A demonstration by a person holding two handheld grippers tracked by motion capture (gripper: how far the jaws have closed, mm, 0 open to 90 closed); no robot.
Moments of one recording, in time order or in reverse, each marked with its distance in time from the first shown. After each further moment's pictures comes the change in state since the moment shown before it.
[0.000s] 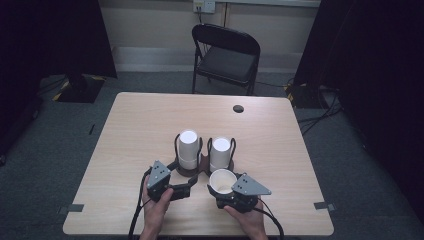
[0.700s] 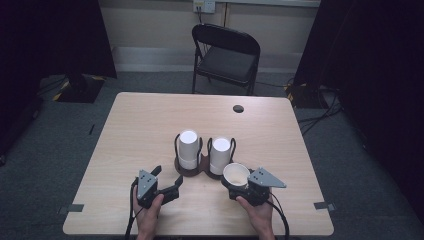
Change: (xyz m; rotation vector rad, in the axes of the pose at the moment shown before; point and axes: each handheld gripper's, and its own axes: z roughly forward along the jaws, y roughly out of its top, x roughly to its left) left arm 0.017 -0.033 -0.014 -0.061 0.213 -0.028; right arm -0.036 -0.007 -0.011 -0.015 -0.071 0.132
